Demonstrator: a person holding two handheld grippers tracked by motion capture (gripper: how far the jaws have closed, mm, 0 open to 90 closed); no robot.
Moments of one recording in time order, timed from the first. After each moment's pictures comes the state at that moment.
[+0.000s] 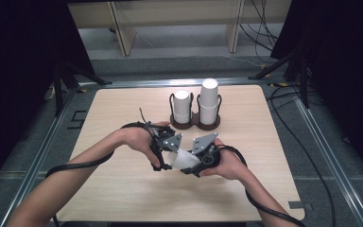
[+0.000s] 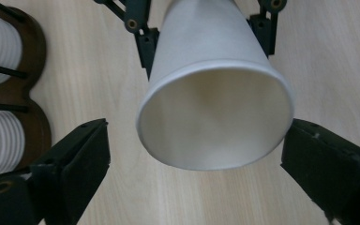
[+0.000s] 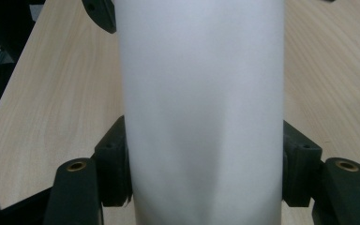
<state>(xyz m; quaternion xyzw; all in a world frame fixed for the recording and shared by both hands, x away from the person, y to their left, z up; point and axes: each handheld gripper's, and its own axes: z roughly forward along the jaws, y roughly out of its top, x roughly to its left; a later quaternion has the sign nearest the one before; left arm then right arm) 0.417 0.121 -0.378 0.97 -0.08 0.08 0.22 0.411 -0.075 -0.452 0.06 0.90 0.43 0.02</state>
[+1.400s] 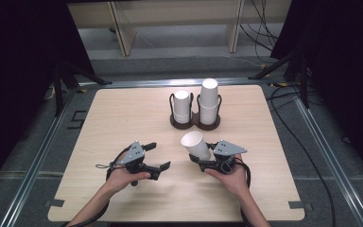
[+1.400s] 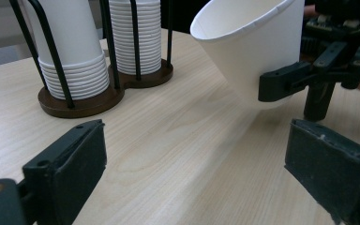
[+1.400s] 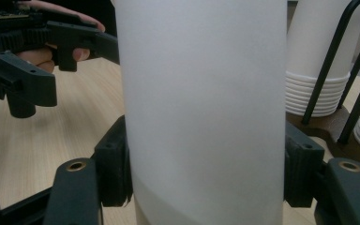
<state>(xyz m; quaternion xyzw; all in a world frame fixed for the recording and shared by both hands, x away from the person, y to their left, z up) 0.370 0.197 -0.475 0.75 0.27 0.16 0.58 0.393 -0.114 -0.486 0.24 0.75 0.60 0.16</state>
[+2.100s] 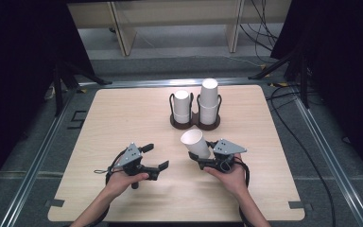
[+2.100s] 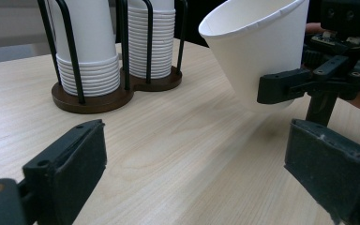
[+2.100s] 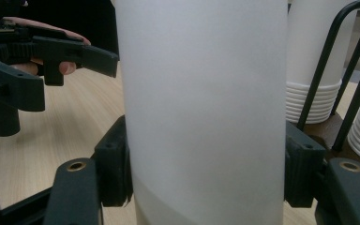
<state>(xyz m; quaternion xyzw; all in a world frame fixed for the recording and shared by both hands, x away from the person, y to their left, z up) 0.365 0.201 -0.477 0.72 0.31 0.17 0.60 0.396 -0.113 -0.484 0.24 0.75 0.60 0.16</state>
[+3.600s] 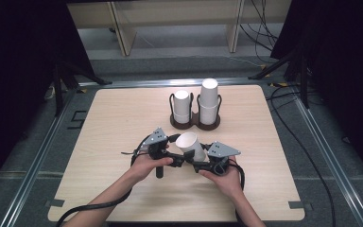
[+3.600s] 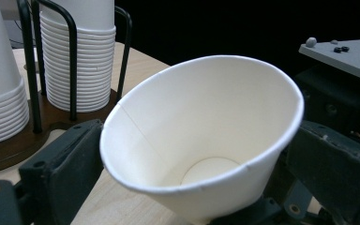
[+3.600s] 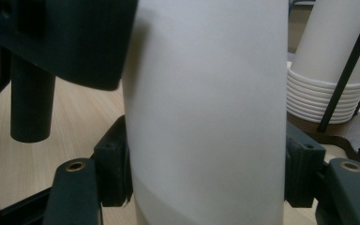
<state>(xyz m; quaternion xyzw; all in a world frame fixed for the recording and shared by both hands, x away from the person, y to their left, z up) 0.404 0.126 -0.450 0.72 0.30 0.06 0.62 0.392 -0.097 -0.488 0.23 0.75 0.60 0.17</state>
